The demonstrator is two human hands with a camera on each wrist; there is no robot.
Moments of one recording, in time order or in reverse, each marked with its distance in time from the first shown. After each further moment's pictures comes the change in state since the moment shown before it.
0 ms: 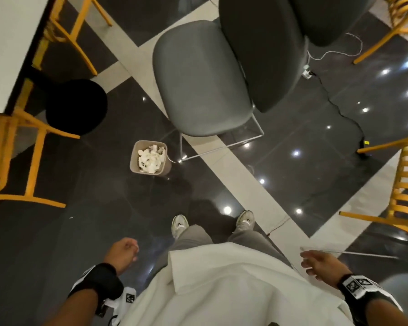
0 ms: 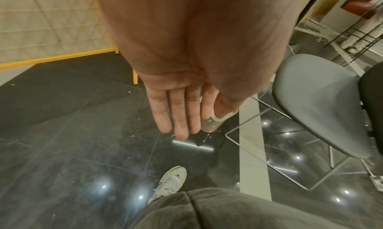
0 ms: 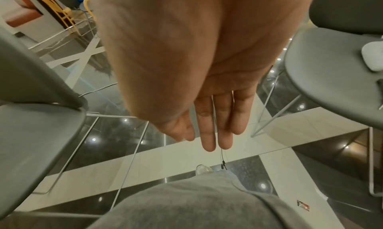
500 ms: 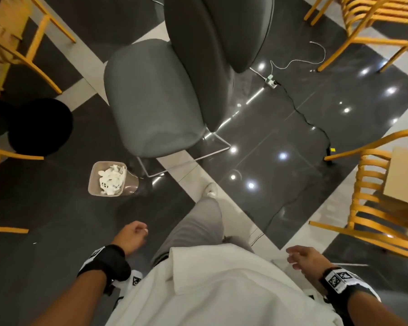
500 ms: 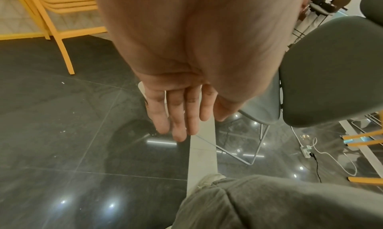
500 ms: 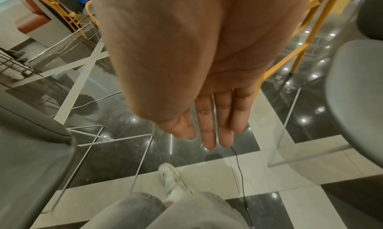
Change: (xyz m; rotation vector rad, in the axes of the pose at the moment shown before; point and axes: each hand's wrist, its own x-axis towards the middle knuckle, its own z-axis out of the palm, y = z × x) left_hand 0.002 0.202 0.159 0.065 -0.050 0.162; right_hand 0.070 0.013 -0.173 -0.095 -0.014 -0.082
